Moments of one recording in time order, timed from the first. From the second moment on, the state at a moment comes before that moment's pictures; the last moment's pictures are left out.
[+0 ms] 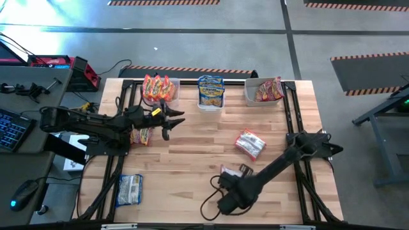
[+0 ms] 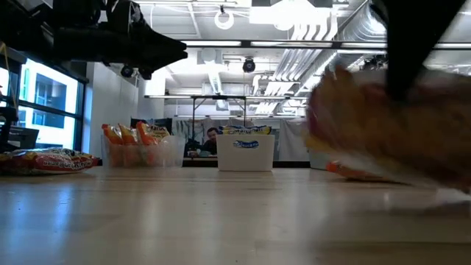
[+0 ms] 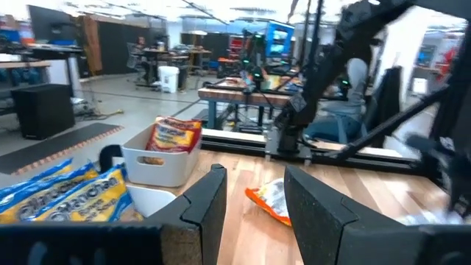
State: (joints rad) left arm 0.18 1.07 0.26 0.86 0.01 -0.05; right arm 0.63 2.12 1.81 -1.28 0.26 1.17
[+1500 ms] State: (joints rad) left arm 0.15 1.82 0.81 1.17 0.78 -0.21; right arm 0.20 1.33 0.50 1.03 -0.10 0.11
